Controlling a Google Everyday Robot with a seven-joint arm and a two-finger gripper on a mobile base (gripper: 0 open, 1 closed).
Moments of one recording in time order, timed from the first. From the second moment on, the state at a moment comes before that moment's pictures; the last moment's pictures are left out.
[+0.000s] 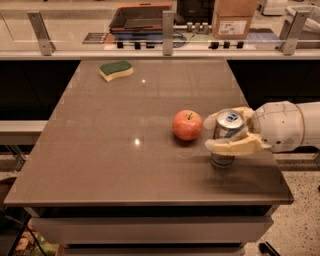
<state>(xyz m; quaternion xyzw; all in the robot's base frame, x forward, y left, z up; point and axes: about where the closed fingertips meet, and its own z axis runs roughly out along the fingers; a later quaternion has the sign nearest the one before) 0.448 -0.116 0.904 -0.55 0.57 0.38 0.48</state>
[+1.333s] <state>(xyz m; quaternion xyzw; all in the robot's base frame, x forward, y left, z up) 0.584 -0.146 1.020 -0.47 0.58 0.36 0.57</state>
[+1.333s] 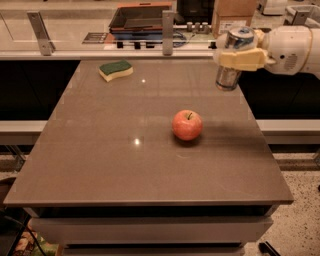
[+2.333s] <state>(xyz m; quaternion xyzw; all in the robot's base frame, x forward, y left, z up) 0.689 -0.094 1.052 -0.41 0.62 0.30 0.60</state>
